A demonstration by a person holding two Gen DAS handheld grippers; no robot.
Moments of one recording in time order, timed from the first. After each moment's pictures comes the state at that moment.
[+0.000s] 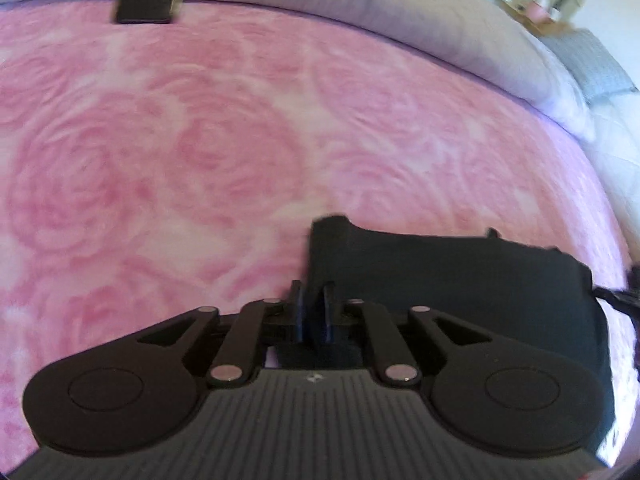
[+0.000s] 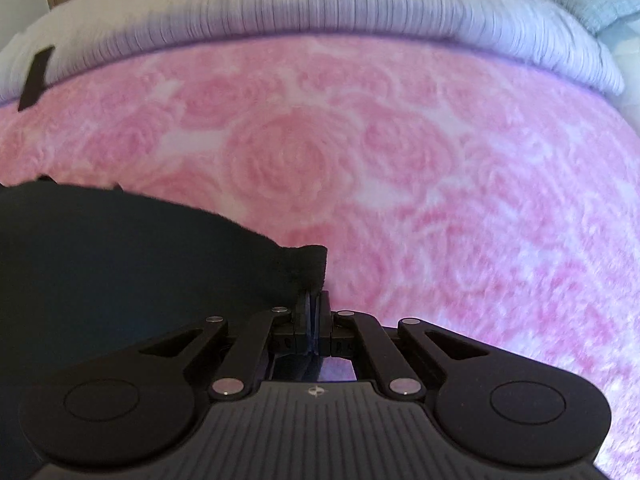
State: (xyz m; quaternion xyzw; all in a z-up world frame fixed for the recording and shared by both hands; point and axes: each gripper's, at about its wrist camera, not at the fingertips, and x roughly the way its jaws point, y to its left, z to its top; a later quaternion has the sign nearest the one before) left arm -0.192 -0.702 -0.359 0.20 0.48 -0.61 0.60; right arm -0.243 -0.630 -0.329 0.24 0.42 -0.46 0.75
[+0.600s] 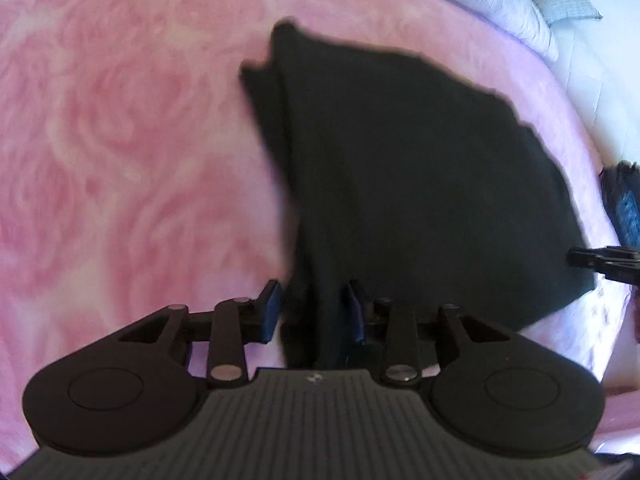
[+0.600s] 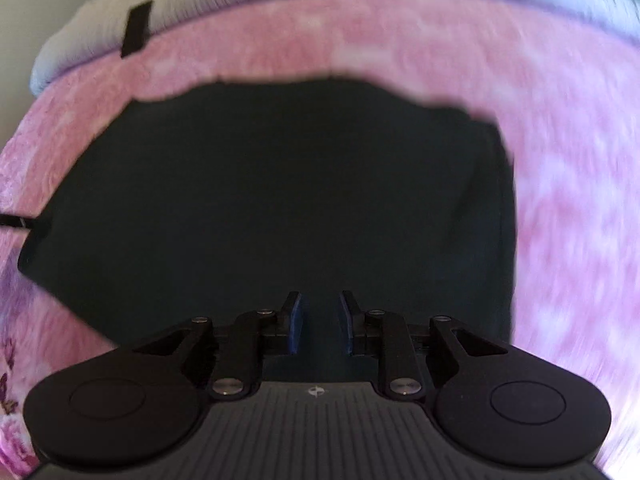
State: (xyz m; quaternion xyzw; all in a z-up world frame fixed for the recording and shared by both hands) left arm -0.222 -0.545 -0.359 0.25 0.51 -0.64 0.52; right arm -0.211 -0.445 -0.305 0.31 0.45 -0.36 0.76
